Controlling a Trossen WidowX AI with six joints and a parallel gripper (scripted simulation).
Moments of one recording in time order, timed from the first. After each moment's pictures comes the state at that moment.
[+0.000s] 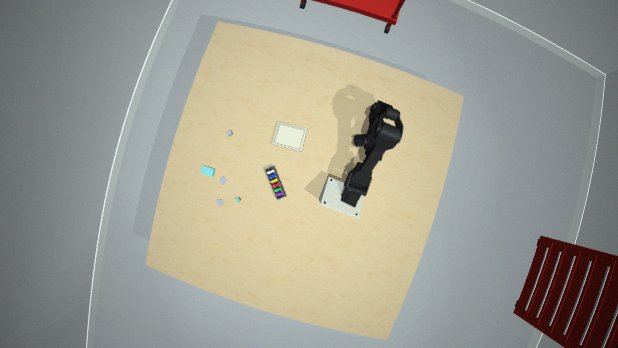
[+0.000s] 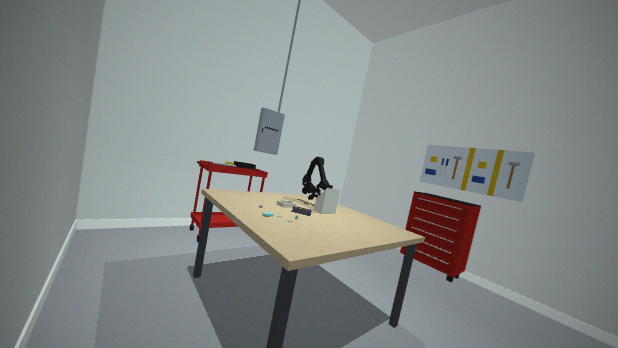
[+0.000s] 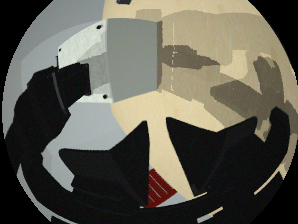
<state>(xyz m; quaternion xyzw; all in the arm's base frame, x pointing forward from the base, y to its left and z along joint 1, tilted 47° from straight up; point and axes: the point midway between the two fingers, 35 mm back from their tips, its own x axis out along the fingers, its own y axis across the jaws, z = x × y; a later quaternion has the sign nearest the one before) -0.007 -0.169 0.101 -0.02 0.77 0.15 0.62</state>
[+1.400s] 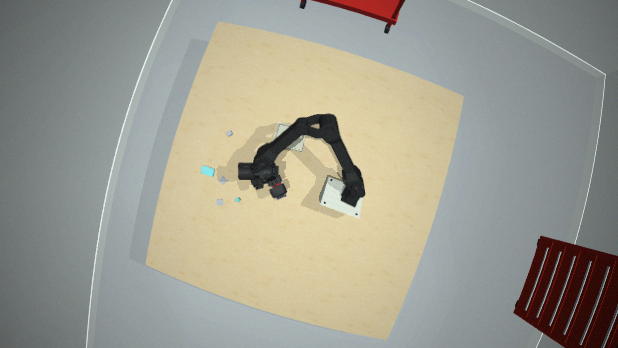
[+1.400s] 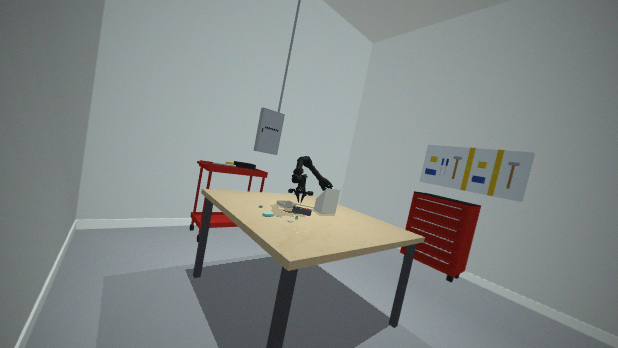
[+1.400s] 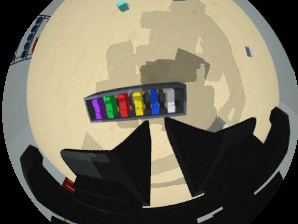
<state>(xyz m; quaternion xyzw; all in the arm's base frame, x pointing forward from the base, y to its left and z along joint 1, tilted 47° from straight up) 0.326 0.020 -0.043 -0.52 0.69 0.04 0.50</state>
